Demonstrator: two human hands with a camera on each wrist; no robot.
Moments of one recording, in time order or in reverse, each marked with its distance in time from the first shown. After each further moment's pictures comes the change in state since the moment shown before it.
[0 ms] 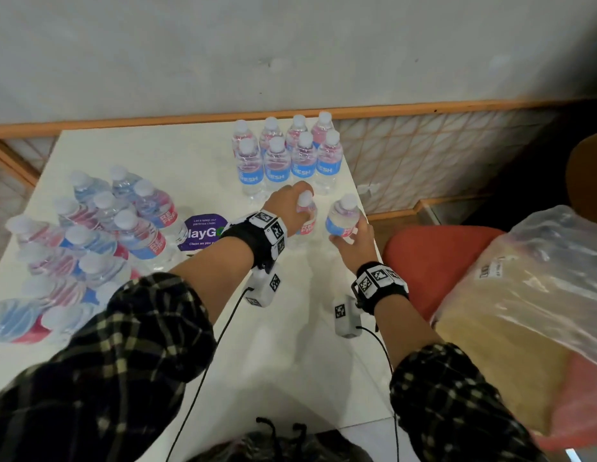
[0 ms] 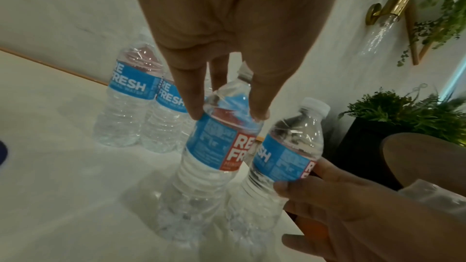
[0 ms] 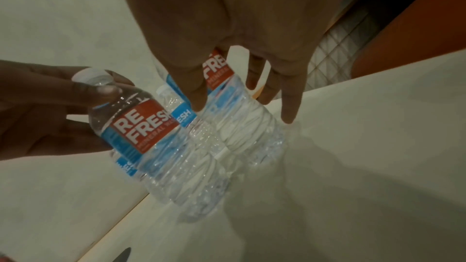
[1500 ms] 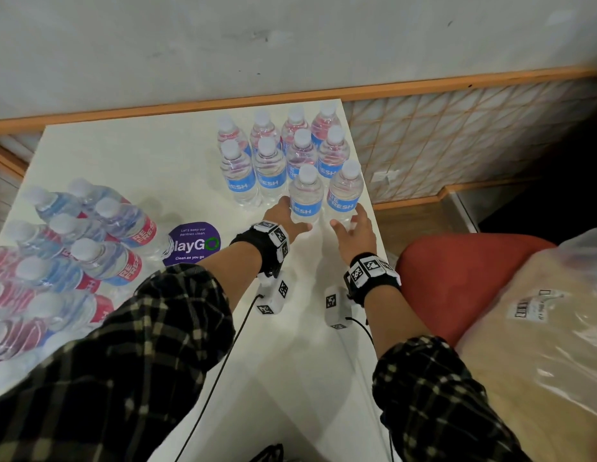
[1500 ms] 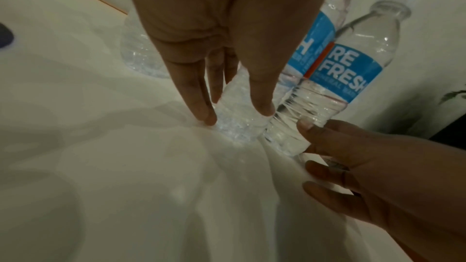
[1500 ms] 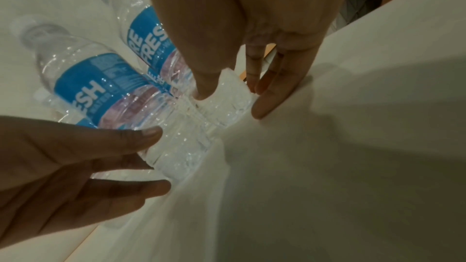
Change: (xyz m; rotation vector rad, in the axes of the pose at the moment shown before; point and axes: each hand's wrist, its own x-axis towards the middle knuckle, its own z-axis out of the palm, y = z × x) left_hand 0.075 -0.041 0.050 -0.124 -0.032 -0.409; right_hand 0.086 0.030 0.023 -0.115 0.001 0.165
